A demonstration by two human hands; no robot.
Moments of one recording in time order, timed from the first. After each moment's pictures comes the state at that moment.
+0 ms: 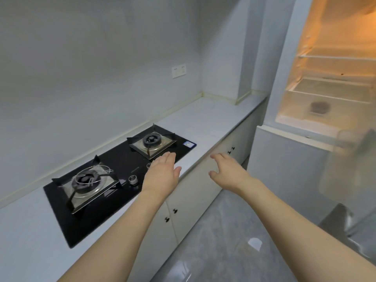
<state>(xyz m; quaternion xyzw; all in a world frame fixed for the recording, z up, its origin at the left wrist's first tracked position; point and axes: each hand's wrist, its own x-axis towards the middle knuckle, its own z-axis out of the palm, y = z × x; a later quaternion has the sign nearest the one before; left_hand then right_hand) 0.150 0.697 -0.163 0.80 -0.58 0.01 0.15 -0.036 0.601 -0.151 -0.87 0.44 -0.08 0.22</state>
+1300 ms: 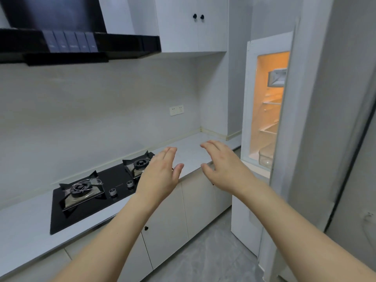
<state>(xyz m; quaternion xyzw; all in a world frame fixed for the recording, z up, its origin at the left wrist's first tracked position) -0.174 0.674 -0.050 0.78 -0.54 0.18 0.25 -0.339 0.569 -0.024 -0.92 0.24 -0.29 0.09</state>
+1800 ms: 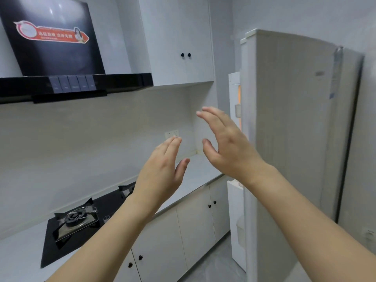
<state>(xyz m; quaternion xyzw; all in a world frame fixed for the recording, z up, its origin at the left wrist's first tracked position) -0.265 0.666 0.042 0.69 -0.58 0.32 0.29 -0.422 0.557 0.077 -0.85 0.09 -0.52 0.02</state>
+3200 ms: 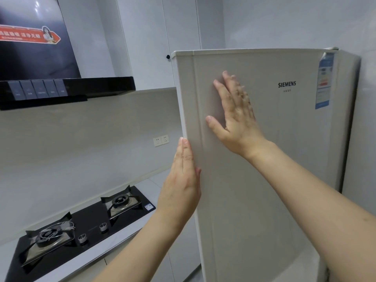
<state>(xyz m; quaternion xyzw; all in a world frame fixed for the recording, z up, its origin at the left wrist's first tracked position) -0.316 0.524 0.021 0.65 -0.58 0.34 0.35 -0.427 0.382 0.119 -0.81 0.15 -0.56 -0.09</state>
